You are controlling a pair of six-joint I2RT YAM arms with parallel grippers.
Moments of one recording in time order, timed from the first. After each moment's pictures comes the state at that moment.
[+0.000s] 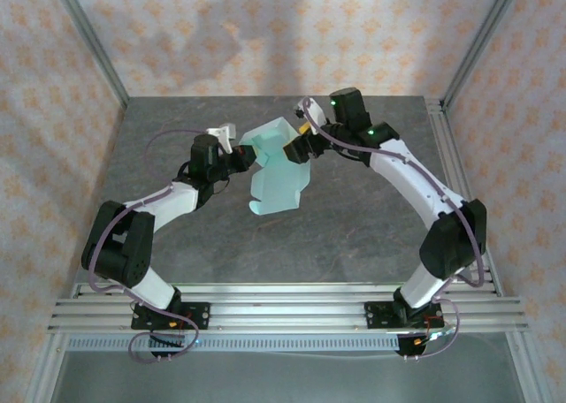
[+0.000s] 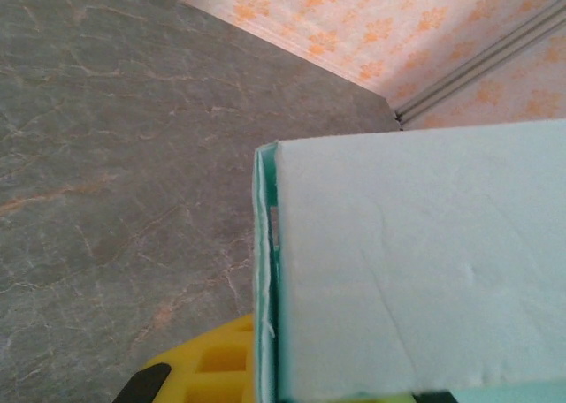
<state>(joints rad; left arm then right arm) -0.26 1.58 0.85 0.35 0.37 -0.63 0.47 1.65 1.55 -0.57 -0.53 -0.22</state>
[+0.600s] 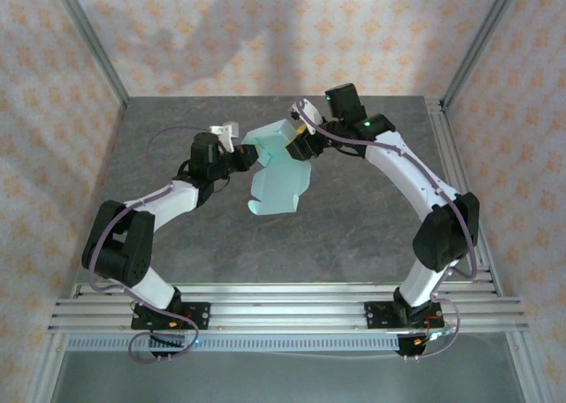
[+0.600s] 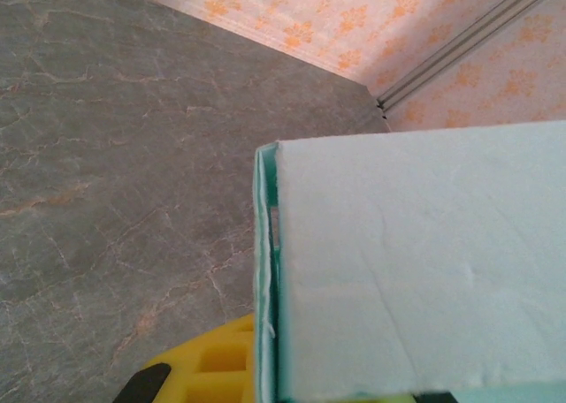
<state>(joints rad) -0.26 1.58 0.87 0.34 0.42 -0.59 0.47 1.71 1.64 -0.69 -0.54 -0.33</state>
